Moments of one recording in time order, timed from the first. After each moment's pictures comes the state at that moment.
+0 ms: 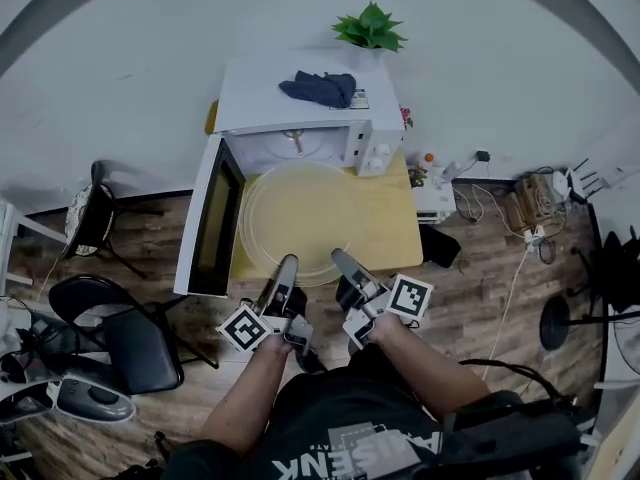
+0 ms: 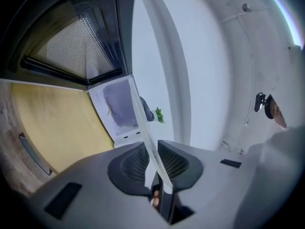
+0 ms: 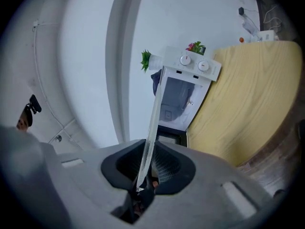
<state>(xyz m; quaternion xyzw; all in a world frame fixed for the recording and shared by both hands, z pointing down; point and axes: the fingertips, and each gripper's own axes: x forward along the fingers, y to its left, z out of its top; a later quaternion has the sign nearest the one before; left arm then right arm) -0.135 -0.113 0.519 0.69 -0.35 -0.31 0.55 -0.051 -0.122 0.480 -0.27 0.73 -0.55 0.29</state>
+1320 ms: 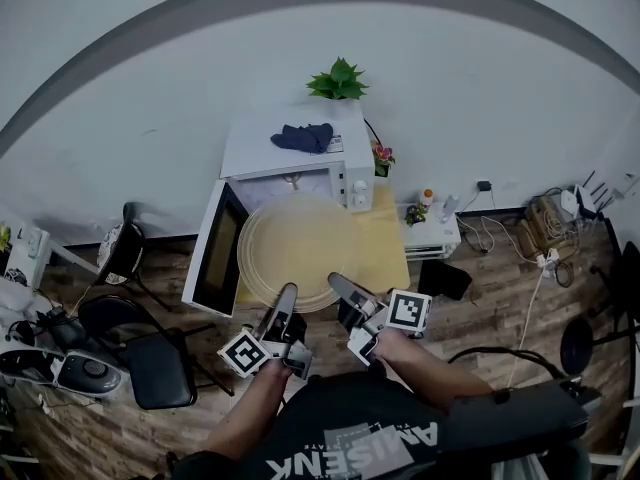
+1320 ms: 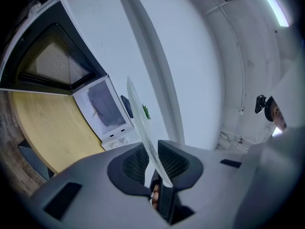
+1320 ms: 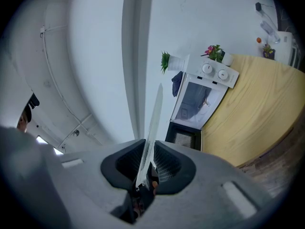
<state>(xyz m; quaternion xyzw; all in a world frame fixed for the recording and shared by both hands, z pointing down) -0.082 -0.059 0.439 0.73 -0.36 -0.30 0.50 -0.004 -0.074 0.402 -0.17 0.78 -0.53 0.29</state>
